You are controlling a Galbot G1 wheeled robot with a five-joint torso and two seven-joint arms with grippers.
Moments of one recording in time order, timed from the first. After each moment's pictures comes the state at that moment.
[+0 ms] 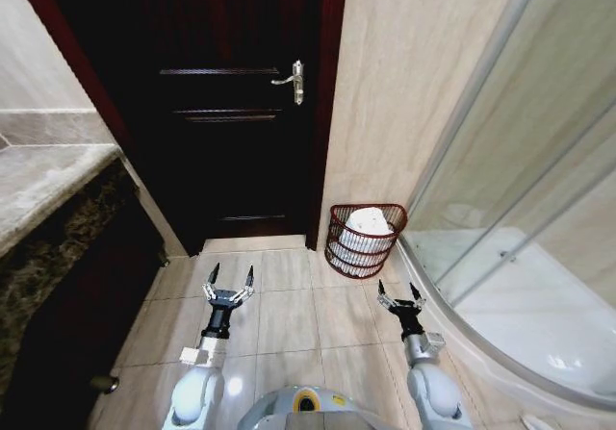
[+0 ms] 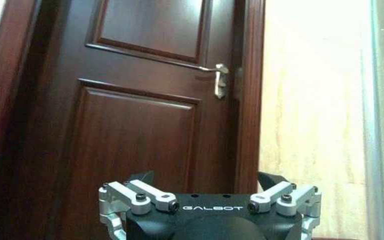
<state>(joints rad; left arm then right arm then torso) 1.56 -1.44 -0.54 -1.86 -0.27 -0.52 0.22 -1.55 1.51 0.70 1.79 0.18 0.19 -0.06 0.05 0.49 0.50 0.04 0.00</state>
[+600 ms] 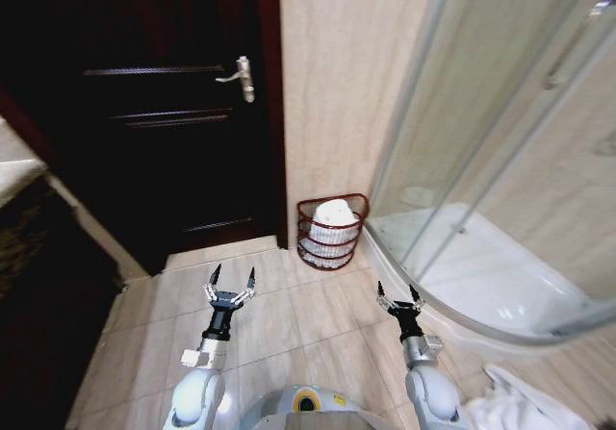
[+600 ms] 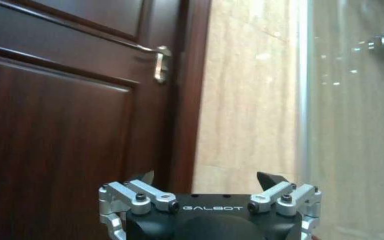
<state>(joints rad) 1.56 -1.44 -0.54 -1.85 -0.26 -0.53 0.23 -1.56 1.52 0.70 1.78 0.17 0.20 -0.06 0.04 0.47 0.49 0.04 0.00</state>
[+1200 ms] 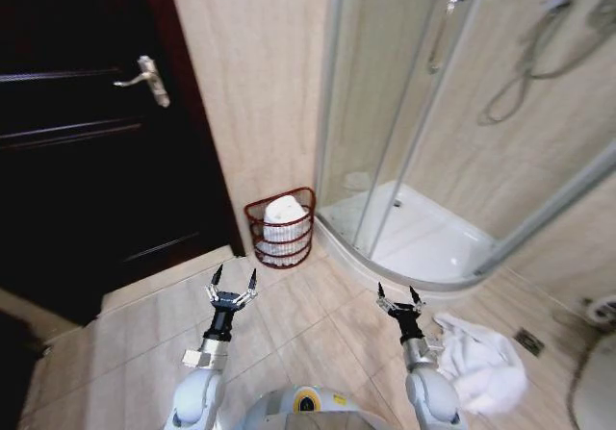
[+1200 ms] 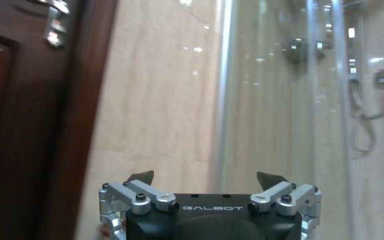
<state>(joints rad) 1.56 -1.45 -0.54 -1.84 -0.25 -0.54 0.24 -1.57 1.52 0.70 1.78 0.18 0.21 -0.06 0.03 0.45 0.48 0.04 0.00</state>
